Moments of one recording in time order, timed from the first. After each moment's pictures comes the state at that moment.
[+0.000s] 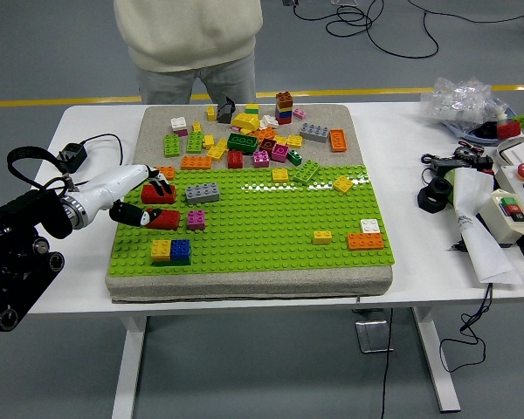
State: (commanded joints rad) left arm -0.59 0.34 -1.01 -0.96 1.99 -0.10 -0.15; right arm 0.06 -0.16 1.41 0.18 -1.48 0.04 -0.10
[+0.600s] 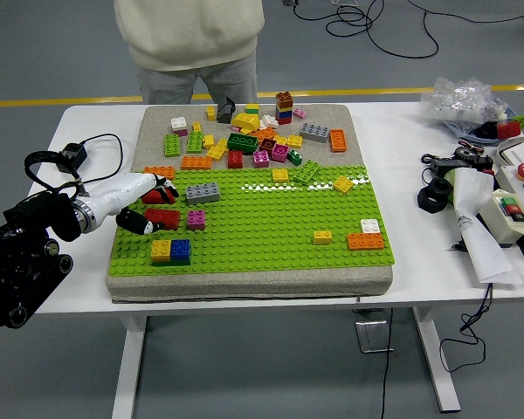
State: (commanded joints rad) left arm -0.64 0.33 -0.91 -0.88 2.00 -0.08 -0.17; right arm 0.06 -0.16 1.40 0.18 -1.48 0.04 -0.10
